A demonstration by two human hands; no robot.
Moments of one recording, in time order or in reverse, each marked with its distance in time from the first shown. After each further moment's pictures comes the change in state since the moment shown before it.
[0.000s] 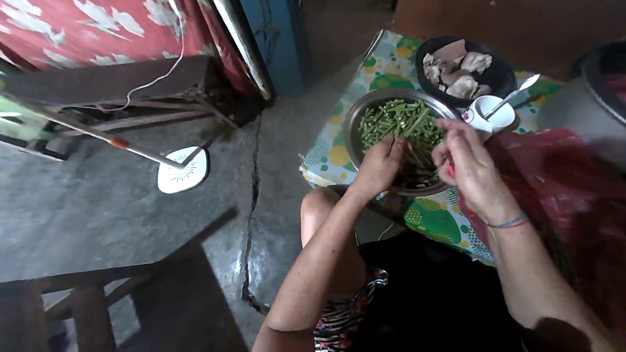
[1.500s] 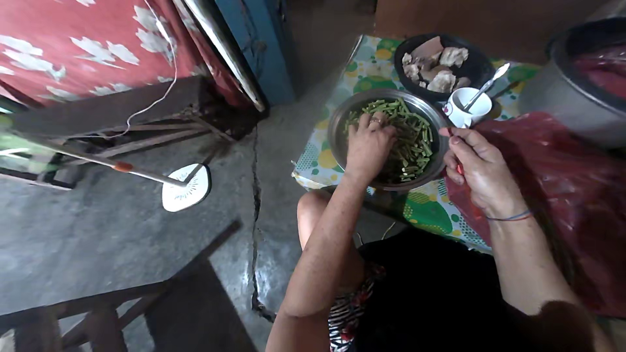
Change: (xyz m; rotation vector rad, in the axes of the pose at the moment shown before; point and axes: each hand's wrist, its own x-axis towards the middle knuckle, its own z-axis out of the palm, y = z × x) left_hand 0.053 -0.016 0.013 1.047 0.191 0.378; right_hand -0.019 0.025 -0.033 0.207 0.152 0.144
